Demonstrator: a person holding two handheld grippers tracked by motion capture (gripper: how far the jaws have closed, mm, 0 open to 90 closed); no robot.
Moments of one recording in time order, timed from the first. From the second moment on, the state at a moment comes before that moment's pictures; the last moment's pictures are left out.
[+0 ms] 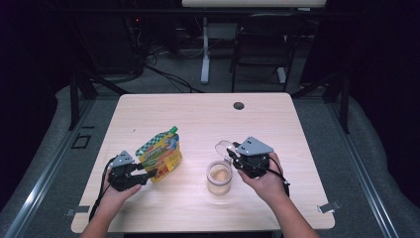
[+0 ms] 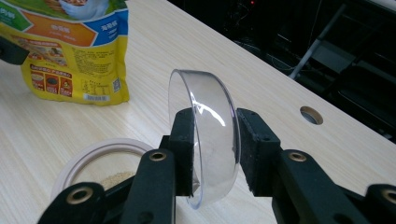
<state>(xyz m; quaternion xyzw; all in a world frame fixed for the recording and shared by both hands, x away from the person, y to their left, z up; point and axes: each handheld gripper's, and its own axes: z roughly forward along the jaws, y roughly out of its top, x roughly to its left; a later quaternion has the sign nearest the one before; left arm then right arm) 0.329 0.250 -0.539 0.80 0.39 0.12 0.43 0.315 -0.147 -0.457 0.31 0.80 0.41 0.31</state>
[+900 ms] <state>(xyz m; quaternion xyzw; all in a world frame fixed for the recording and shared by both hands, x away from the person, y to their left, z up) 0.307 0.255 -0.538 0.81 0.39 0.13 0.43 0.294 -0.129 -0.459 0.27 0.82 0.40 0.32</state>
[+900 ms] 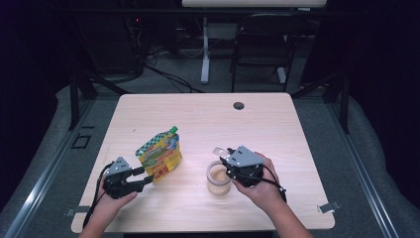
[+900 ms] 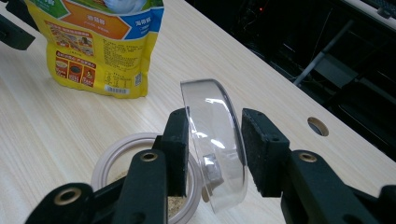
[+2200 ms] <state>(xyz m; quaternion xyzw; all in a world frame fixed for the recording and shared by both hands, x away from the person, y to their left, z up) 0.302 0.250 -0.541 0.81 0.38 0.13 0.44 0.274 -0.113 -0.477 0.23 0.83 0.38 0.35</state>
